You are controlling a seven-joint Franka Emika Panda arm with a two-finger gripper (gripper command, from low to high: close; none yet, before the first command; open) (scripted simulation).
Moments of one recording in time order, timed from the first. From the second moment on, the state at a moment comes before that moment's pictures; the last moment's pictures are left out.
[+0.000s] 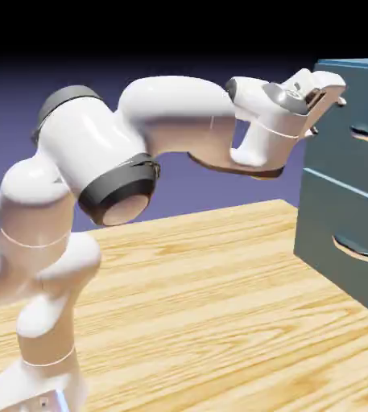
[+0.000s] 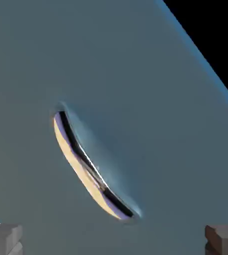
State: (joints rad) arm 1.80 -0.65 -1.55 -1.78 -2.03 2.82 1.17
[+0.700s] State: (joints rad) arm 2.44 -0.76 -2.07 -1.32 -2.62 2.78 1.20
